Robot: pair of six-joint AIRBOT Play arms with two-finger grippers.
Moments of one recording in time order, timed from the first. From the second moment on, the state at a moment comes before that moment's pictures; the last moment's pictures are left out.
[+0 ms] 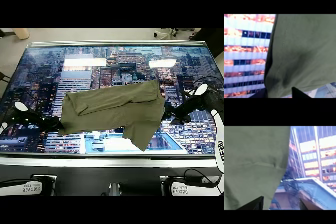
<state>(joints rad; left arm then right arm) 0.20 -1.46 0.90 1.10 -1.21 -1.40 -0.21 -1.51 1.21 -1.24 1.42 1.58</state>
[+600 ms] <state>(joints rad) 0.16 -1.44 0.88 1.09 -1.17 -1.42 -0.21 -1.64 1.14 -1.08 1.23 1.56</state>
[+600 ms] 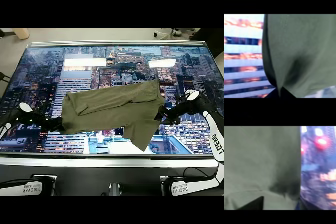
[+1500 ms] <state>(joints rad) 0.16 -0.72 1.85 1.18 -0.95 -1.43 -0.23 -0.75 1.83 -1.22 1.03 1.45</state>
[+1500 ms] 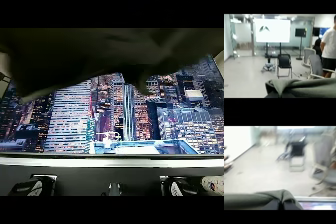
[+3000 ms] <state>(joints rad) 0.17 -1.62 1.44 1.17 -1.00 -1.41 -0.05 -1.82 1.76 -1.18 1.19 1.65</state>
